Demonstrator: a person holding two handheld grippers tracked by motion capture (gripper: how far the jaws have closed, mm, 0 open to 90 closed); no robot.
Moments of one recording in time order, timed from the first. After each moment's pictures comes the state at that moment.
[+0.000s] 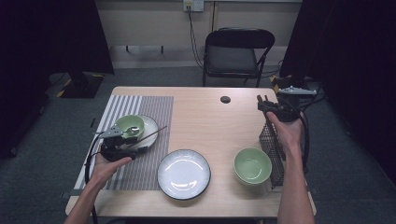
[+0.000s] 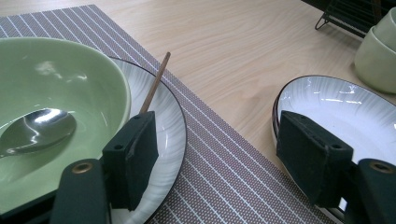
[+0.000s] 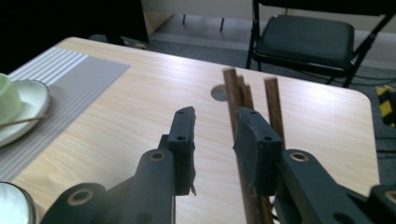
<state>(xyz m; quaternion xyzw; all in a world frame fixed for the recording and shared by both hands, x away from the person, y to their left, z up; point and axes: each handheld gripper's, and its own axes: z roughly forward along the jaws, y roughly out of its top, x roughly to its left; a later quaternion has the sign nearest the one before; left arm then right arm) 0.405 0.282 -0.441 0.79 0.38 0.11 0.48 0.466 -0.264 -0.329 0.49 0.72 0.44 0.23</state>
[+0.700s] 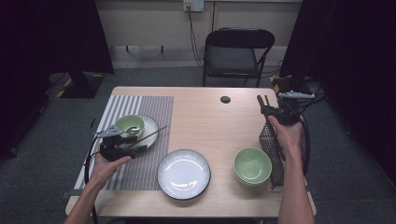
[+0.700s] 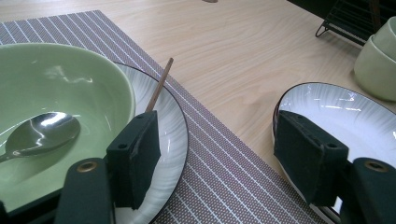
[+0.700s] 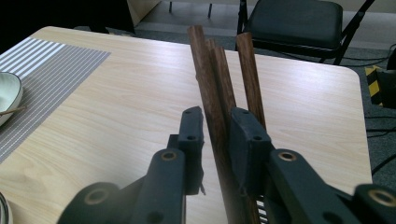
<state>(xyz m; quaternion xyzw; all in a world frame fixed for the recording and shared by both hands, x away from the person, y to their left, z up) 0.405 0.284 -0.439 0.78 0.38 0.12 0.49 0.472 -0.273 -0.349 0.51 0.71 0.42 0.23</state>
